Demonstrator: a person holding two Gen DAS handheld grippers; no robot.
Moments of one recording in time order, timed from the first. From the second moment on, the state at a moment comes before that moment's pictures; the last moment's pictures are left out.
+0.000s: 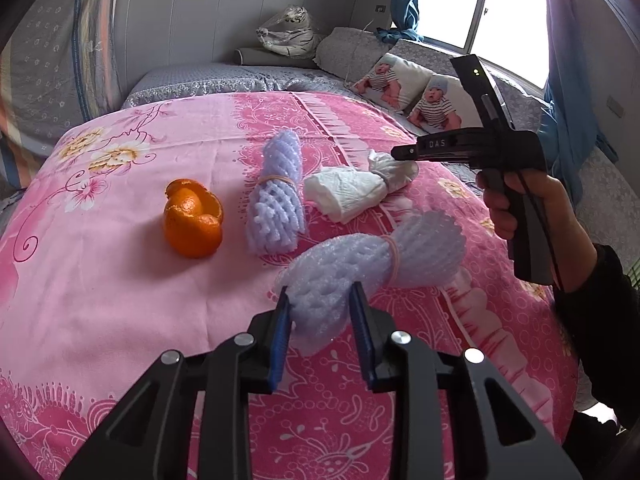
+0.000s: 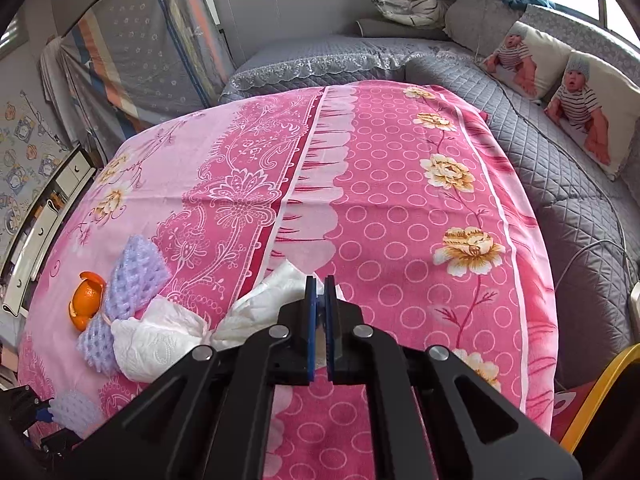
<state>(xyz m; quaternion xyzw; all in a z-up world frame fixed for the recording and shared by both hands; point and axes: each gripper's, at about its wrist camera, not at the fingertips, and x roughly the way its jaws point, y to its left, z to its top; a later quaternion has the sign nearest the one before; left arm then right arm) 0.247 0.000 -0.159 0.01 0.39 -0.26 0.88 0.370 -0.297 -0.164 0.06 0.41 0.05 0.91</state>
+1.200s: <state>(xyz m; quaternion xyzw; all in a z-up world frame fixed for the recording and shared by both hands) 0.169 -0.029 -0.087 0.01 0.33 -0.31 0.89 0.223 -0.385 -0.076 0.10 0.32 0.04 0.94</state>
